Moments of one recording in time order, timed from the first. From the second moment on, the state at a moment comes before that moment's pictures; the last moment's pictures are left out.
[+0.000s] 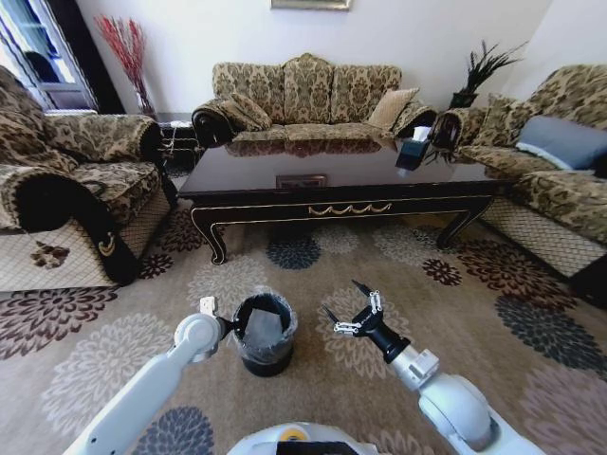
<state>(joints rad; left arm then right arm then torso) 1.01 -0.91 -0.10 -1.92 -1.46 0.73 -0.90 -1.62 0.88 0.45 2.27 0.18 0.08 -0.10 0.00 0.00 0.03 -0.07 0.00</state>
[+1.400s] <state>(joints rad) 1.88 -1.12 -0.73 -2.23 -0.41 -0.15 -0.20 -1.66 1.19 0.79 2.03 0.45 0.18 -0.06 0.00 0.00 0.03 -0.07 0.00</state>
